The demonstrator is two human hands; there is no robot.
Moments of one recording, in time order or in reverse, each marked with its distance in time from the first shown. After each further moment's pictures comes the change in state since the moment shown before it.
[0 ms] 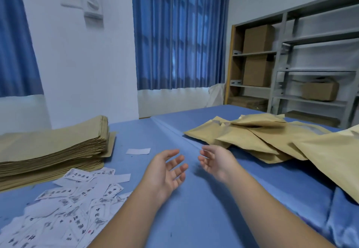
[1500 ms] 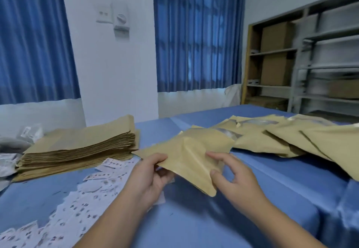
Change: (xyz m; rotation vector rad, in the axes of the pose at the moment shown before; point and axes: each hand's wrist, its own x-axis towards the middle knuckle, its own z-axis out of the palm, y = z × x) left_hand -0.078 0.021 -0.061 -0.218 0.040 0.213; right_hand -0.141 0.046 -0.002 -0.863 -0.202 -0.915
